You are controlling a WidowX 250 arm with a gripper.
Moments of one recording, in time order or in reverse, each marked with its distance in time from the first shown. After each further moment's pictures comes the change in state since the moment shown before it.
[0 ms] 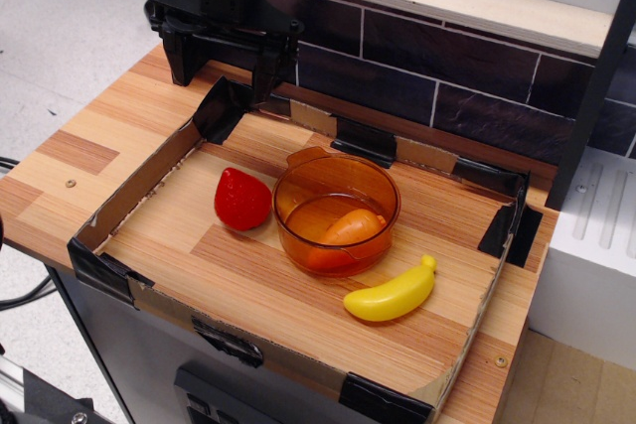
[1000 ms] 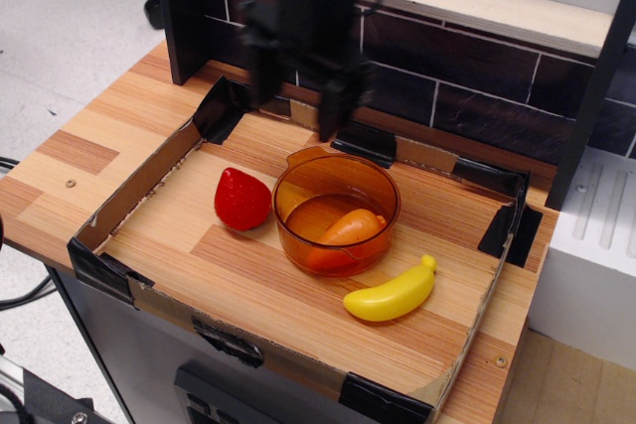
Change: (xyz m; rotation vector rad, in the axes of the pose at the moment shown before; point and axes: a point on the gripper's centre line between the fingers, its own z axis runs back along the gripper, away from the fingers) arm -0.021 -0.066 0.024 -0.123 0.060 -0.508
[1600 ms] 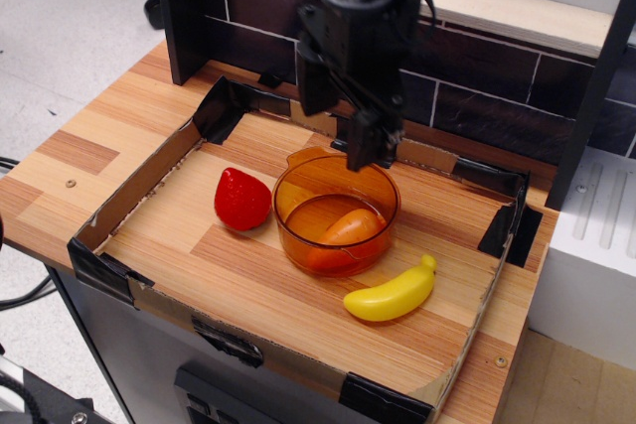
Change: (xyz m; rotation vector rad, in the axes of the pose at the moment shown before) arm -0.008 -0.035 -0.003 0.018 -0.056 -0.301
